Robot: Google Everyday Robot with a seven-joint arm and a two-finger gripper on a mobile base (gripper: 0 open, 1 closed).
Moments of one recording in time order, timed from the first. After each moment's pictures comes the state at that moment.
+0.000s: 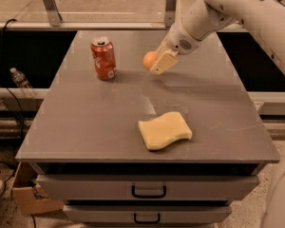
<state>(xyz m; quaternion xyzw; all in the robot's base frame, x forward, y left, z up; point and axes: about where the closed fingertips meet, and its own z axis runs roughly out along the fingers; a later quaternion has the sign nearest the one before) 0.672 -0.063 0.882 -0.61 0.73 0.11 0.29</state>
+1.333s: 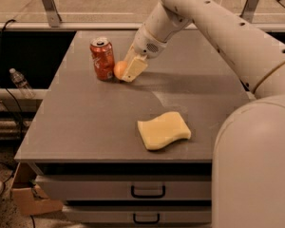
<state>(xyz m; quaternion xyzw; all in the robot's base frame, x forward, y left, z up) 0.671 0.034 0.851 -0.70 0.66 0.17 0.24</state>
